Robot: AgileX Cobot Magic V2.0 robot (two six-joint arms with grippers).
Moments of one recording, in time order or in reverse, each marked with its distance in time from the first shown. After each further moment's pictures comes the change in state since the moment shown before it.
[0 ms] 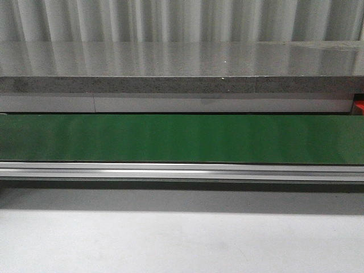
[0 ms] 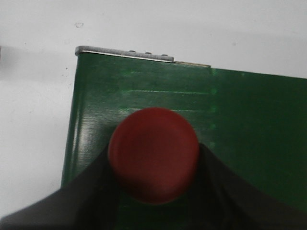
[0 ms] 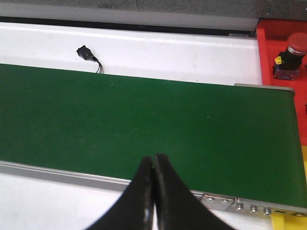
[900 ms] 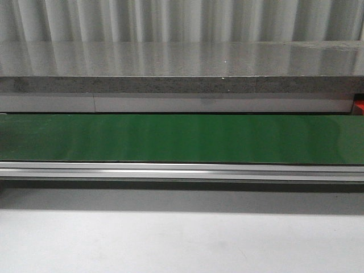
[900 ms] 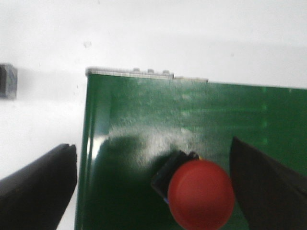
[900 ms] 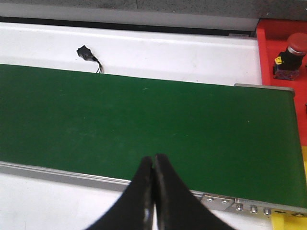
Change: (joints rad) left arm -0.002 -0.017 -0.092 0.032 0.042 0.006; right arm 0.000 0.000 0.000 0.000 0.000 0.000
